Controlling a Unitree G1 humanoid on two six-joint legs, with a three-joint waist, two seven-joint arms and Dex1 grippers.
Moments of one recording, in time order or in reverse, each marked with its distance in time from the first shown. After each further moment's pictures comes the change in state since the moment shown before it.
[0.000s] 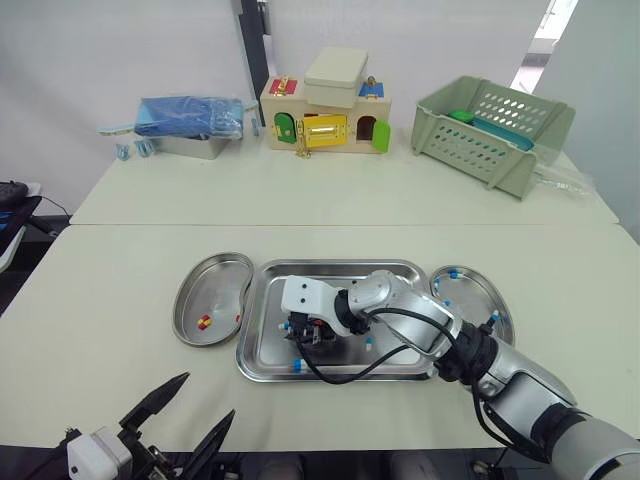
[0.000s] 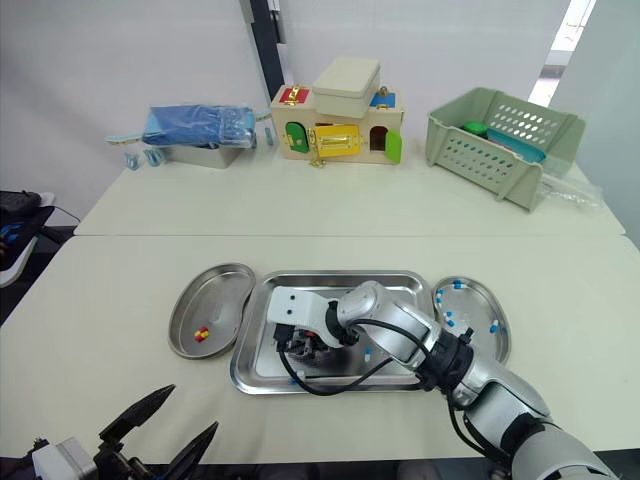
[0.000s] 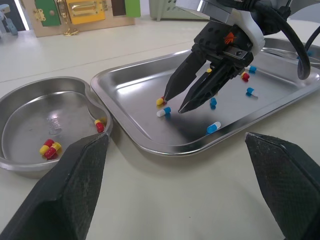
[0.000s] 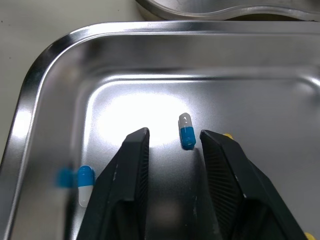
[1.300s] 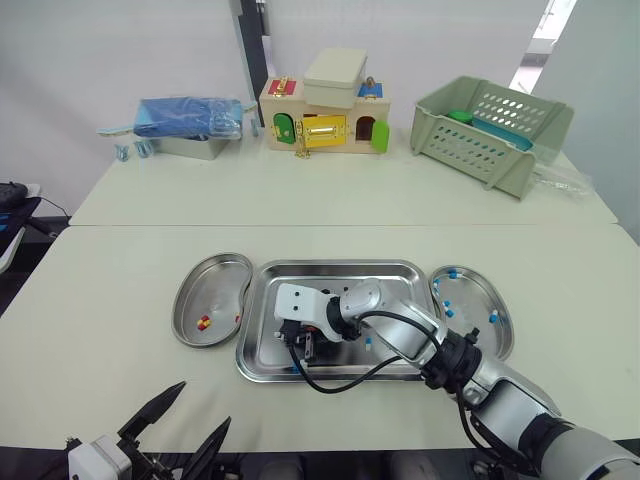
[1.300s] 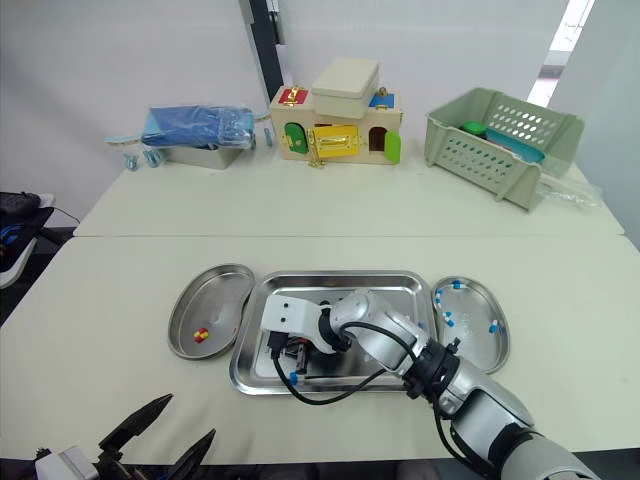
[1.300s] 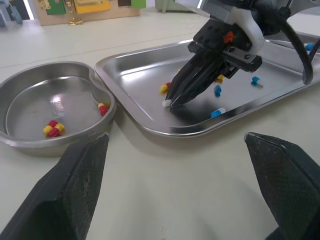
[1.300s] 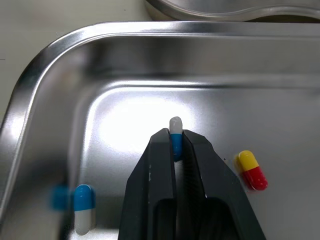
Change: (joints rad) left arm -0.008 0.009 -0.016 0.103 0.000 -0.073 -0.022; right arm 0.067 0.076 -0.042 0.074 -0.085 -0.086 0.064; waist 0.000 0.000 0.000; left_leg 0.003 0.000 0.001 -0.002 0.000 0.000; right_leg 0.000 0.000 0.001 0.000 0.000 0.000
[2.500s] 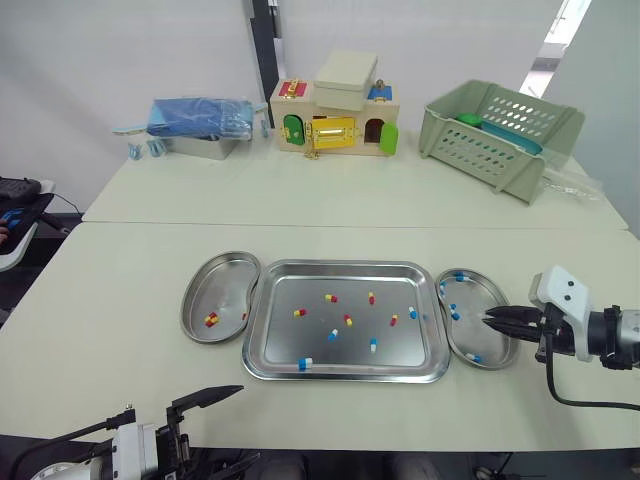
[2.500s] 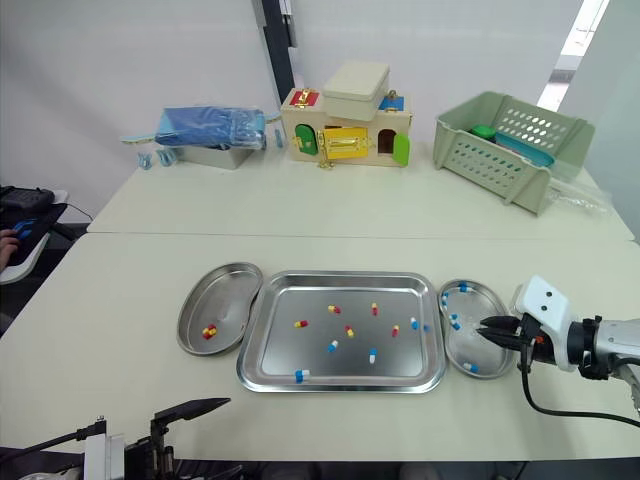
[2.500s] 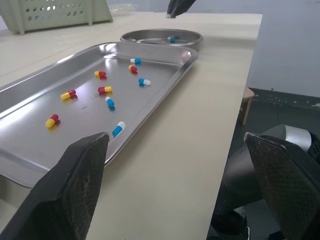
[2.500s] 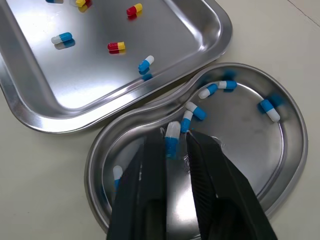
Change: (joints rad) left arm -0.220 0.251 -0.130 0.129 -0.043 -0.062 -0.366; right arm 0.803 -0.774 -1.015 -0.451 0.310 -0.089 0.229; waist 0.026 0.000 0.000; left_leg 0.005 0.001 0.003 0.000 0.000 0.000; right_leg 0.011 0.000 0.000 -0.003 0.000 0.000
